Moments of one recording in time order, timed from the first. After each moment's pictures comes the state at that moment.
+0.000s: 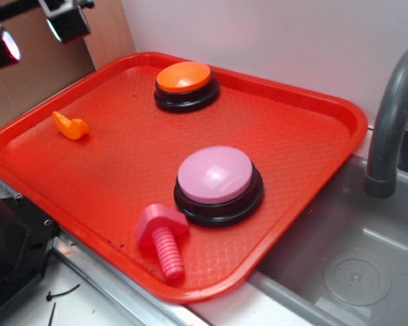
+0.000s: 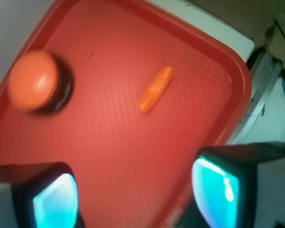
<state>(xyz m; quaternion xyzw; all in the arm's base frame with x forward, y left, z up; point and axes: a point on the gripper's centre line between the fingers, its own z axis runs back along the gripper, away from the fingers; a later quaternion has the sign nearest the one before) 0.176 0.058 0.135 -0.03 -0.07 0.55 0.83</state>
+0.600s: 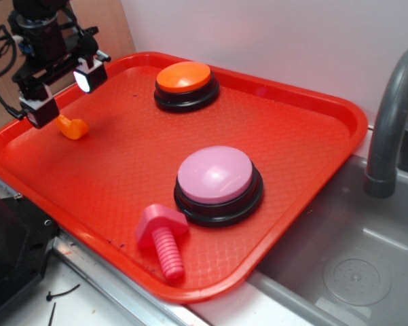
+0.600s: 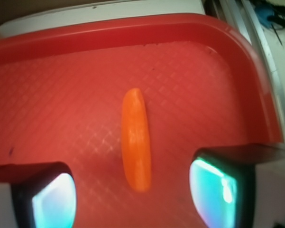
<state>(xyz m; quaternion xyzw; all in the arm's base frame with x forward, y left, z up) 0.187 0.093 0.059 0.05 -0.09 0.77 0.64</state>
